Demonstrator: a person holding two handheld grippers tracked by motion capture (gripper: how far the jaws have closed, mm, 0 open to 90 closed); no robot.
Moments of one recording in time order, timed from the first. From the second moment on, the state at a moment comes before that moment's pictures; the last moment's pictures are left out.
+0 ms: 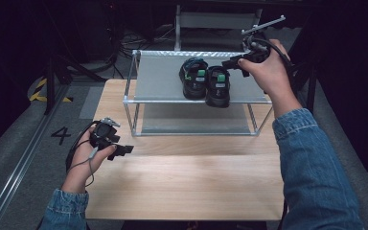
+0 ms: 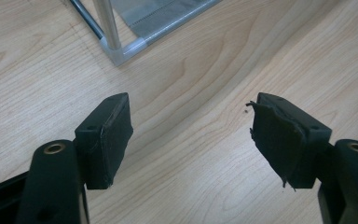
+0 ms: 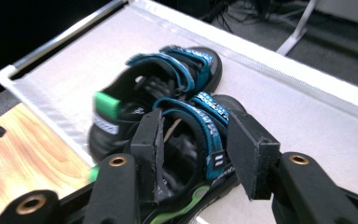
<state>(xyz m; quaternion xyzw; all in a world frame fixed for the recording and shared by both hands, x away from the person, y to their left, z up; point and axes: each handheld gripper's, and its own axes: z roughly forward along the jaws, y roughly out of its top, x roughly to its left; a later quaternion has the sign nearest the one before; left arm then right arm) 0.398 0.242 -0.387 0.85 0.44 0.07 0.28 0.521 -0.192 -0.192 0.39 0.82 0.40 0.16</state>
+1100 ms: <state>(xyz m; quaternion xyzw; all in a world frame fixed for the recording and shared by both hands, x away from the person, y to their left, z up) 0.403 0.231 -0.387 0.86 0.43 0.06 0.27 0.432 -0.186 -0.271 0.34 0.84 0.40 0.09</state>
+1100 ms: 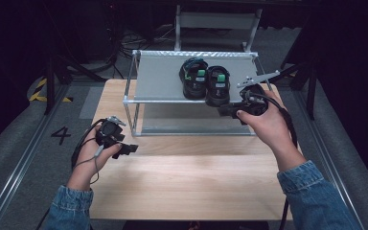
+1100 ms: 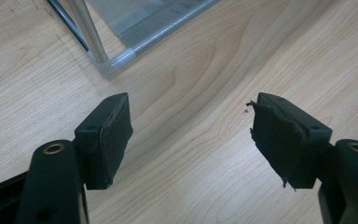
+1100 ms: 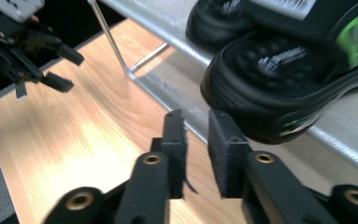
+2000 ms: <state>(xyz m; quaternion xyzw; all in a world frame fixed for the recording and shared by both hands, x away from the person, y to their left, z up) 0.404 0.235 -0.389 0.86 0.43 0.06 0.27 0.466 -0.191 -0.284 0.37 0.82 0.41 0.12</state>
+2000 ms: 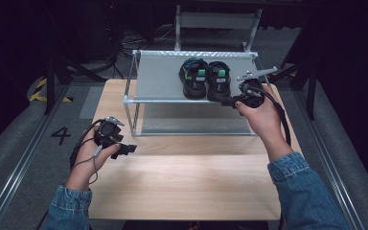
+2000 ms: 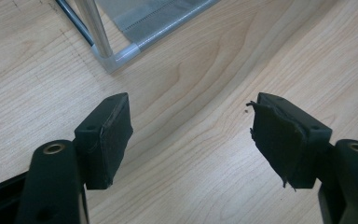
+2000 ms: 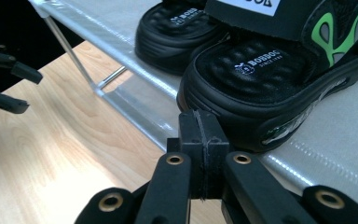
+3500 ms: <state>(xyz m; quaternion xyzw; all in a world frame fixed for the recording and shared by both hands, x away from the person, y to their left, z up) 0.386 0.252 -0.386 0.85 0.45 0.07 0.28 0.403 -0.245 -0.279 0.38 0.80 0.44 0.14</state>
